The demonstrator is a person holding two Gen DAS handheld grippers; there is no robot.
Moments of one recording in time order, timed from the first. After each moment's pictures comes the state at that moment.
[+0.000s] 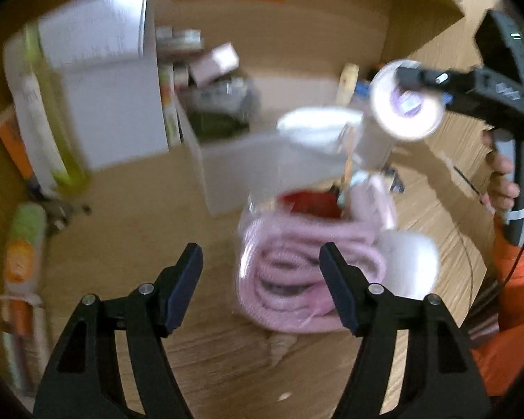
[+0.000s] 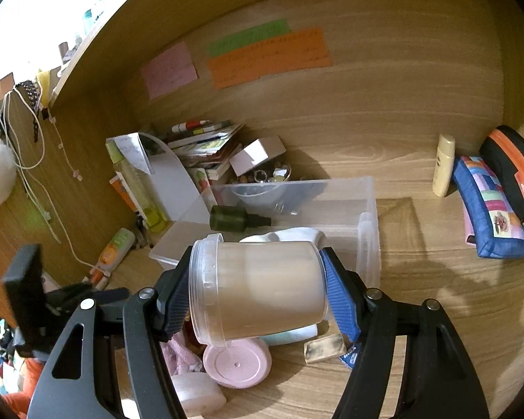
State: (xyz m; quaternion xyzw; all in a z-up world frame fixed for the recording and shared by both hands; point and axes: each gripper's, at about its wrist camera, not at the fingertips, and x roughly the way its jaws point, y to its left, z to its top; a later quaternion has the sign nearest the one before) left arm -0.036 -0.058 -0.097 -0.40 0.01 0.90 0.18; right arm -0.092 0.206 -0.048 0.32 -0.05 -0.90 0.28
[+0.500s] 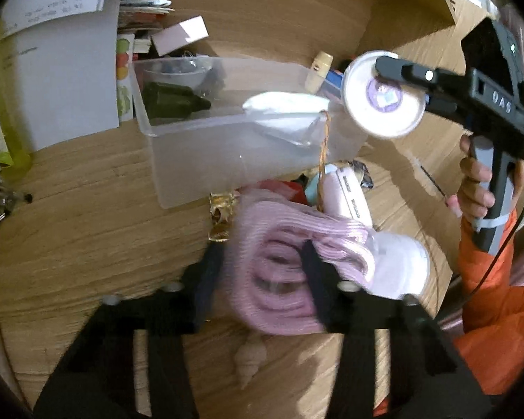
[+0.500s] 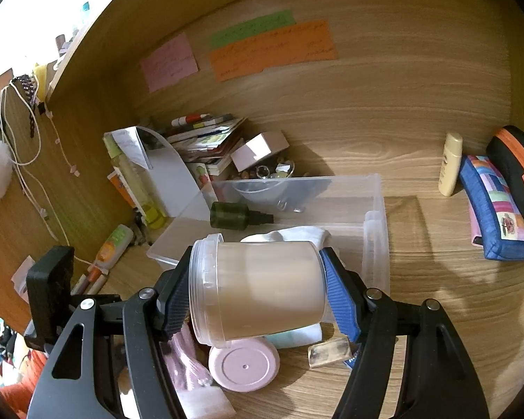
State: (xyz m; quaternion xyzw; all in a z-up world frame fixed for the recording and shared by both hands) left arm -0.049 -0.051 -0.103 -0.42 -0.04 0.87 0.26; right arm -0.100 0.197 -0.050 0.33 -0.05 -0.90 0.29
